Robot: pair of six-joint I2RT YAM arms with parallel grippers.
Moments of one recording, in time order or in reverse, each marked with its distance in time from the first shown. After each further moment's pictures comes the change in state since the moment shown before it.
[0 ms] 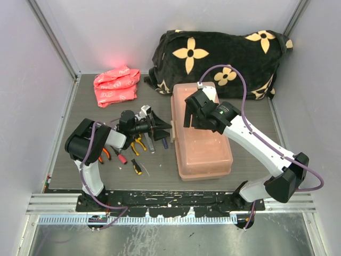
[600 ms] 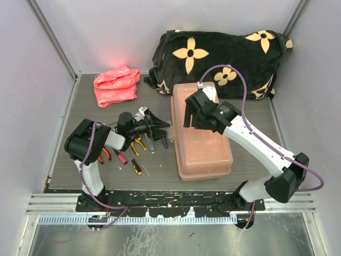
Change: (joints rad) left arm 0.014 0.000 -0.032 0.086 -0.014 -0.146; right arm 0.000 0.000 0.000 -0.001 0.000 0.002
